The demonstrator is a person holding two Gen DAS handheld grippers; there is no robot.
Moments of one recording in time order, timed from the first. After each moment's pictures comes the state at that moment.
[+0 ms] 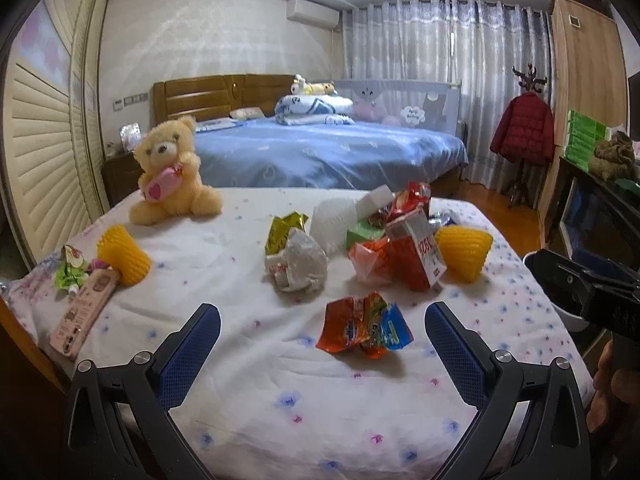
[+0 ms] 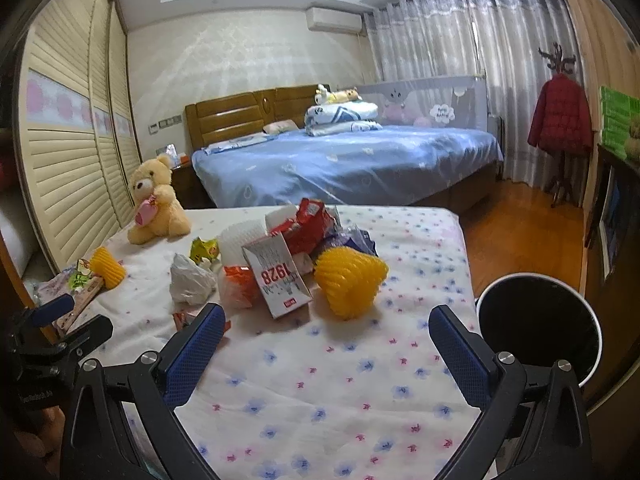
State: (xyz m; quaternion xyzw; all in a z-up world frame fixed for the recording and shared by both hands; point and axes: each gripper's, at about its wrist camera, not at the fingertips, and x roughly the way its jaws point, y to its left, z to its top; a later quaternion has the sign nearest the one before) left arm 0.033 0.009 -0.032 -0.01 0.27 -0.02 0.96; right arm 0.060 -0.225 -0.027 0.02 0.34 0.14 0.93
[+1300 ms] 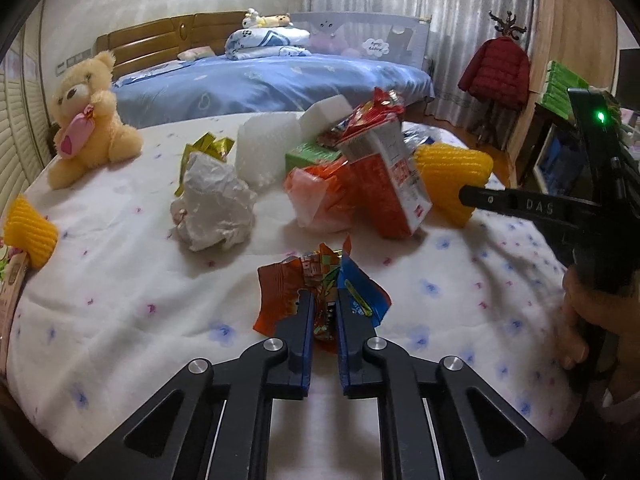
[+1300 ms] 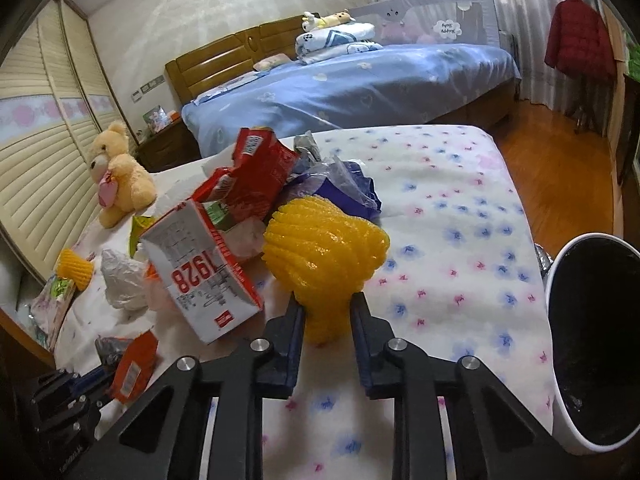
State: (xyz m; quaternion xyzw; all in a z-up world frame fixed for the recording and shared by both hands) left arm 0.125 -0.018 -0.074 0.01 0.38 -0.09 0.92; right arm 0.165 -0.230 -0.095 0.06 0.44 0.16 0.88
